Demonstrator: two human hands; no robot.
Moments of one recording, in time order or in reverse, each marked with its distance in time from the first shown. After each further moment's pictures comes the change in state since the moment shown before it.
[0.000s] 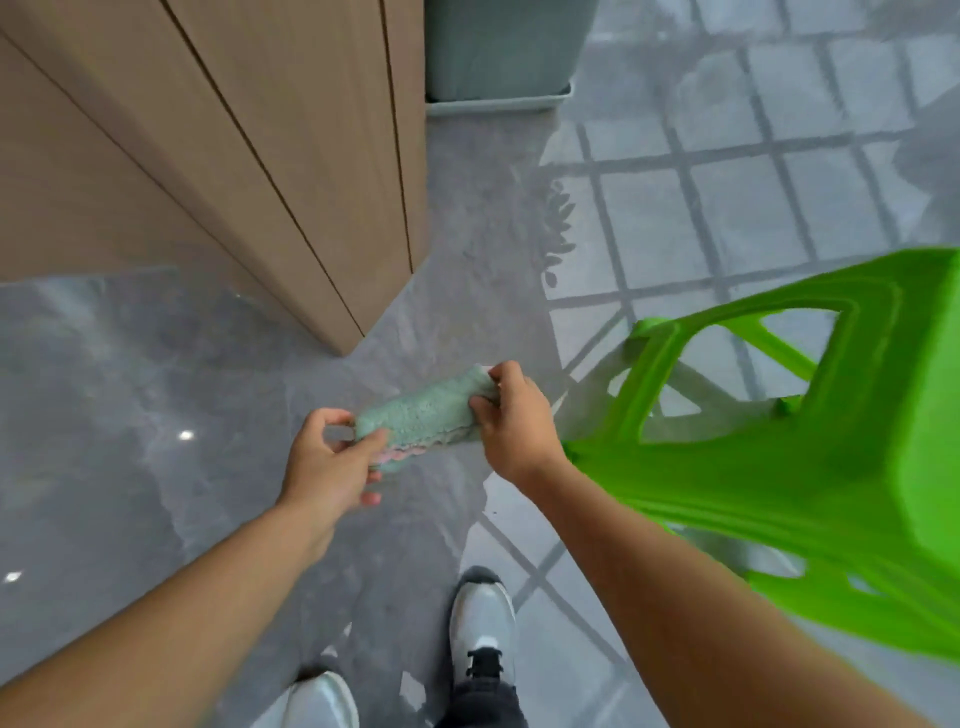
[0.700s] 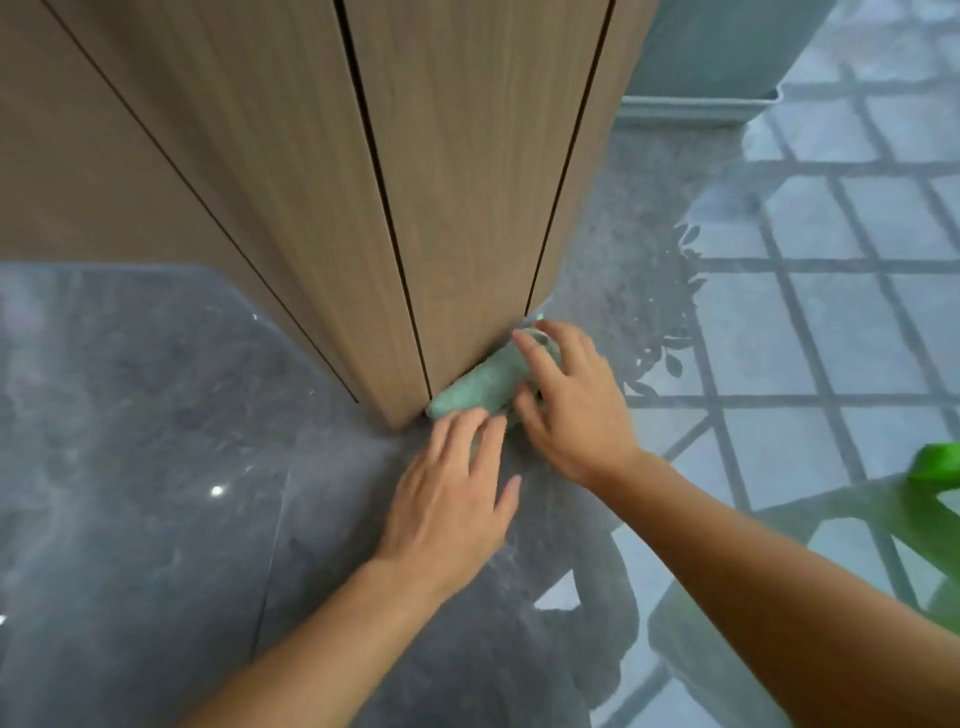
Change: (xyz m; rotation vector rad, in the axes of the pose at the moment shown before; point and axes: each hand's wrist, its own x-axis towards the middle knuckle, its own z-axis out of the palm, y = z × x) left_hand 0.284 -0.099 0.077 0.948 0.308 1.148; right_hand 0.270 0.106 0.176 -0.465 0.197 -0.708
